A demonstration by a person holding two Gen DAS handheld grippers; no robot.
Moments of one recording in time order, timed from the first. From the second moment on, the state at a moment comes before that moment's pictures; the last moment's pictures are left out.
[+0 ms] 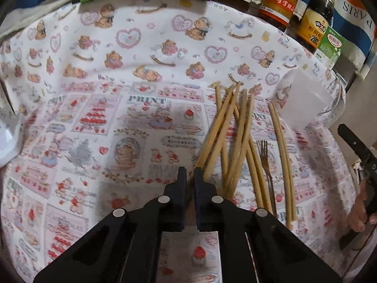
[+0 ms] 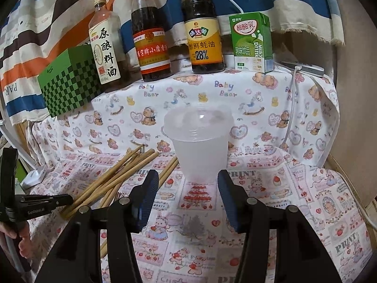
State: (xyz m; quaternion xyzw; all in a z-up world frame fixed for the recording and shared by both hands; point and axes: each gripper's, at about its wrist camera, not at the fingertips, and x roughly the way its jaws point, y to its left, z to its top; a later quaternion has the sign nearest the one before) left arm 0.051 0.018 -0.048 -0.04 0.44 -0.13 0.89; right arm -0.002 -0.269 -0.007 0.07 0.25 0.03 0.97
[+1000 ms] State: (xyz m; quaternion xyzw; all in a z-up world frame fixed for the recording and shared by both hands) left arm 0.041 -0.004 -0.048 0.05 0.45 -0.15 0.88; right arm -0.003 -0.267 -0.009 0.06 0.25 0.03 0.97
